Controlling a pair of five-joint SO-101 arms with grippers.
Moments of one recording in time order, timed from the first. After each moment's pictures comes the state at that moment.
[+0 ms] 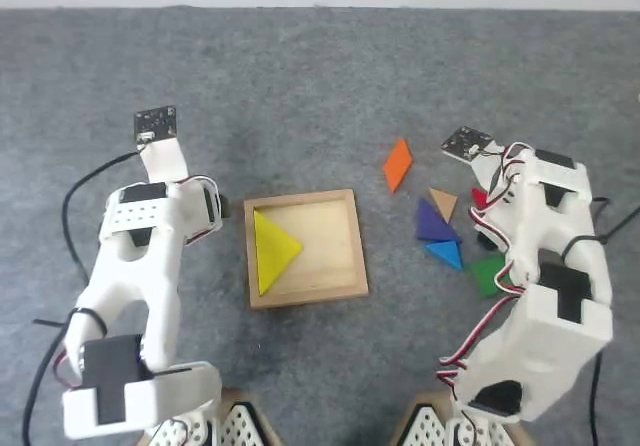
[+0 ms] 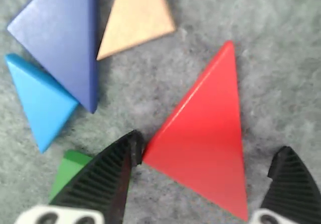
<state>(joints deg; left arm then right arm) -14.3 -7.8 43.9 50.0 10.0 13.5 19.2 15.5 61.3 61.1</state>
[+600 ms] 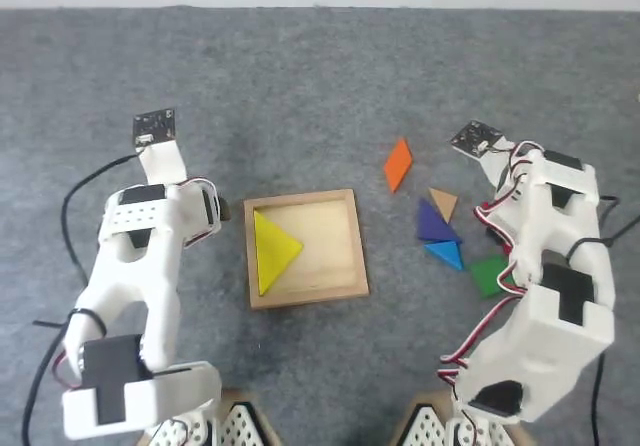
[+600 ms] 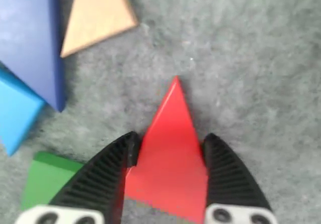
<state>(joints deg) -14.8 -7.8 44.6 50.0 10.0 14.7 18.7 15.6 58.3 61.4</state>
